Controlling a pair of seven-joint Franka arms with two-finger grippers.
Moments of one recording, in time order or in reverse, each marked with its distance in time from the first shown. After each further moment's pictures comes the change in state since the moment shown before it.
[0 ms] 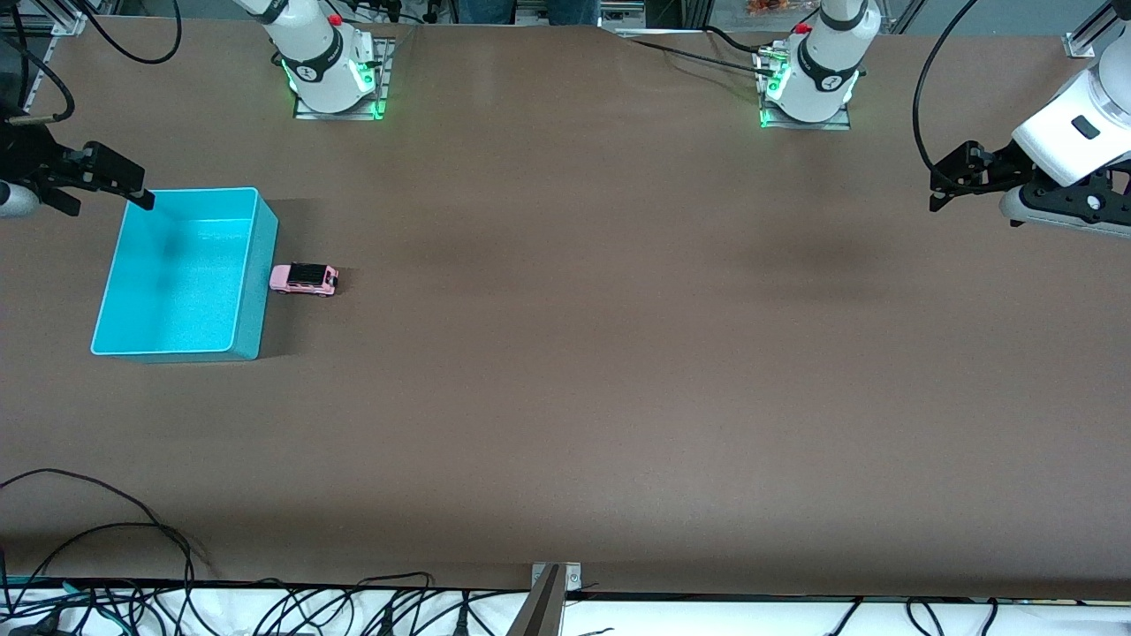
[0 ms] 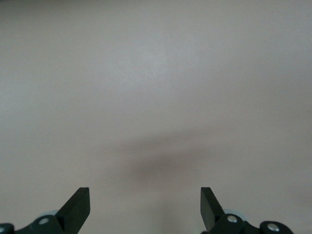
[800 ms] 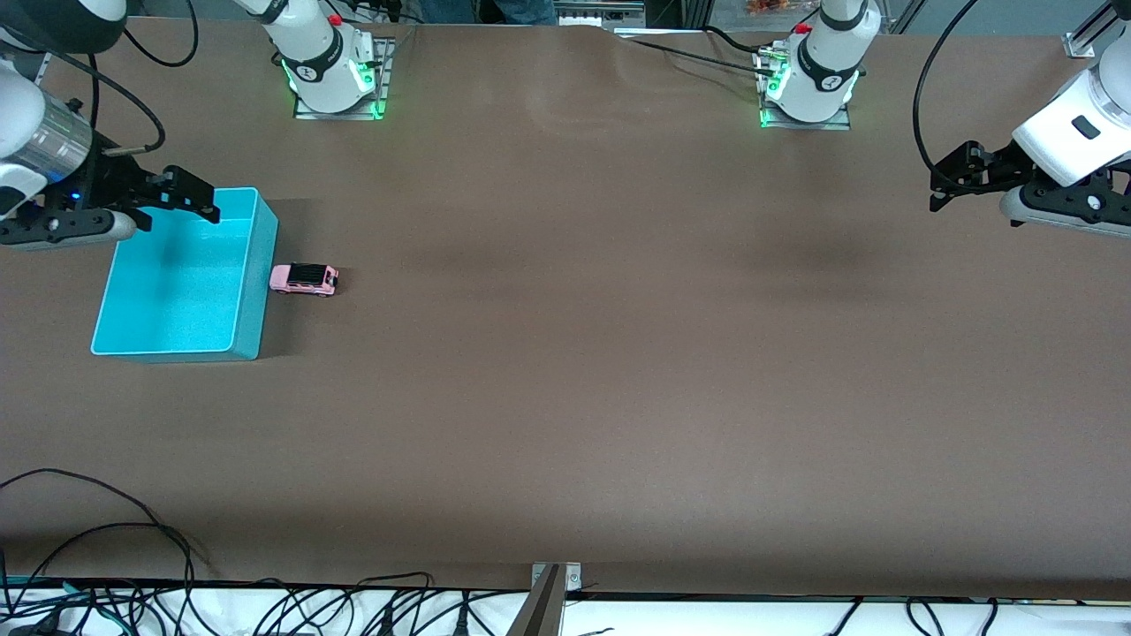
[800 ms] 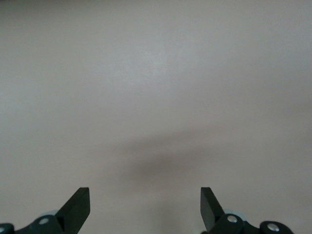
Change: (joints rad) left arm 0.000 0.000 -0.002 0.000 0.000 0.000 0.000; right arm 0.001 0.001 0.086 -0.181 0.009 0.100 0.041
